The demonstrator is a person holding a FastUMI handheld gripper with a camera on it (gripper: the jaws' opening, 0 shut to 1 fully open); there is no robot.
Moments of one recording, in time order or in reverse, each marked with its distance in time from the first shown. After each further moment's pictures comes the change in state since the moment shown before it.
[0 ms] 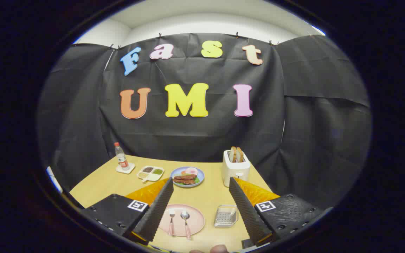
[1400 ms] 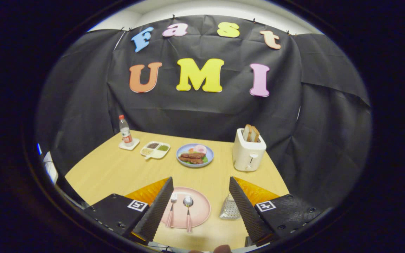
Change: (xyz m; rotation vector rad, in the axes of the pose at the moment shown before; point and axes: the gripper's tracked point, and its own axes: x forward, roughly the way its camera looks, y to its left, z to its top) arm 0.051 0.025 -0.097 -0.104 0.206 0.072
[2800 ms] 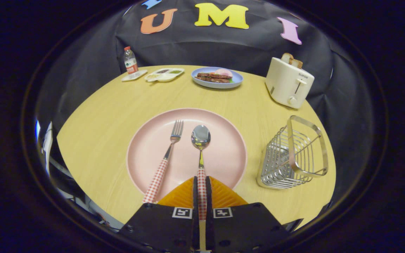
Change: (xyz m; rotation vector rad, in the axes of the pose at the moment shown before) arm 0.095 0.035 -0.193 -0.057 0.425 0.153
